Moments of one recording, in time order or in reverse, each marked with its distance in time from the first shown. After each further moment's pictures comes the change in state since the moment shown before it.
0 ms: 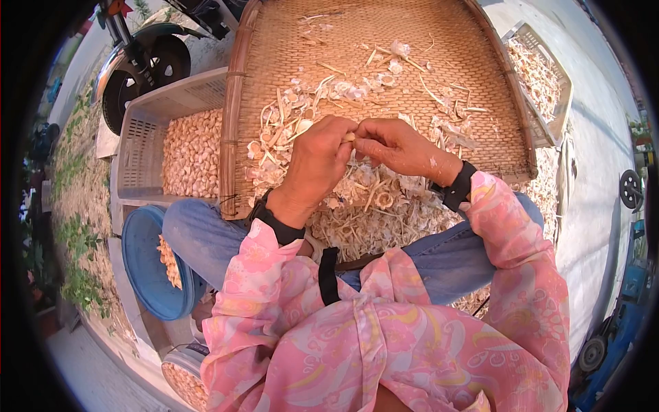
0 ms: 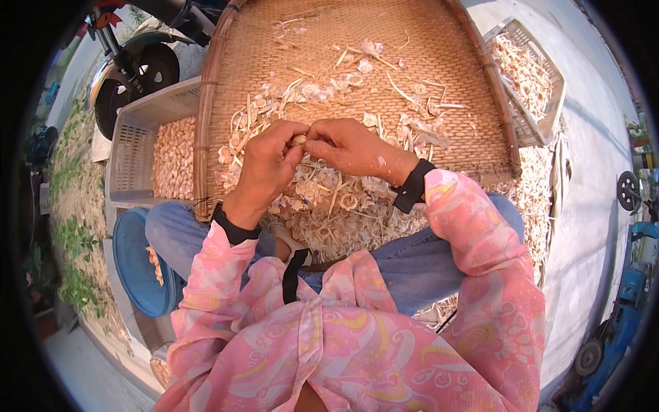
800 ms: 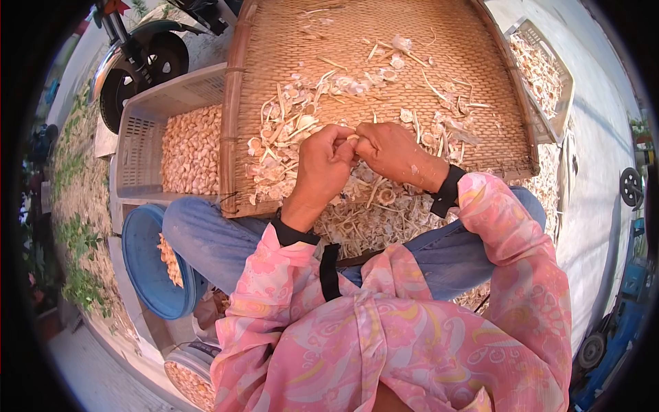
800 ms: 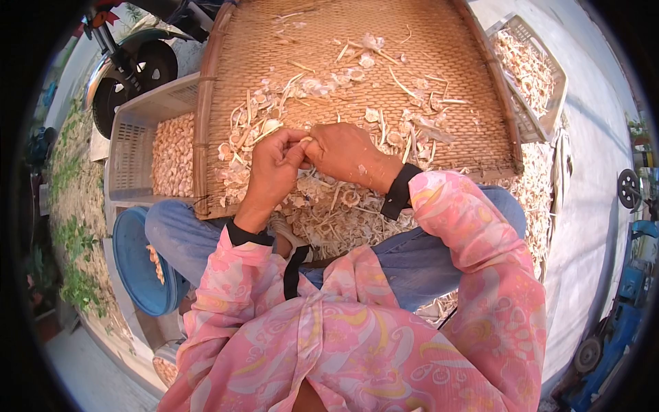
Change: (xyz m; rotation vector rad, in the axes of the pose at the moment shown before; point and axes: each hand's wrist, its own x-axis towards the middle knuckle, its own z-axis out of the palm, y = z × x) left_hand -0.014 -0.008 0.021 -0.477 -0.036 -0.496; right_hand 0.006 0.001 0.021 -0.630 0.153 0.043
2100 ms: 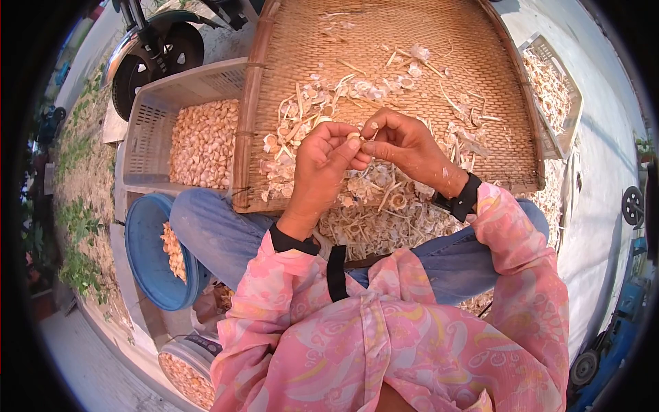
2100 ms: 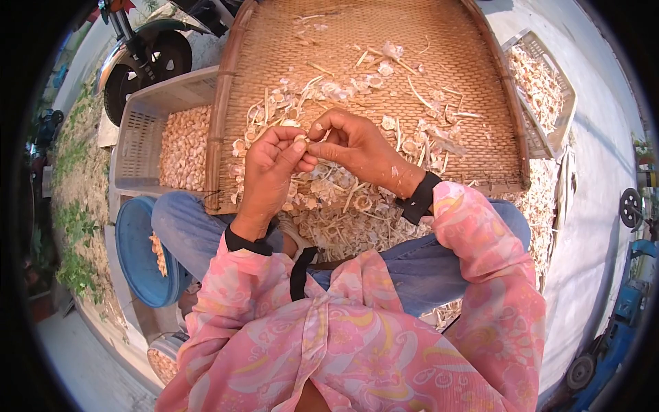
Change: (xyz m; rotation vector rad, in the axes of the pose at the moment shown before) left_hand -0.015 0.015 -0.021 -0.569 0.003 0.046; right_hand 0.002 -0.003 -0.002 1.043 -0.034 -0.070
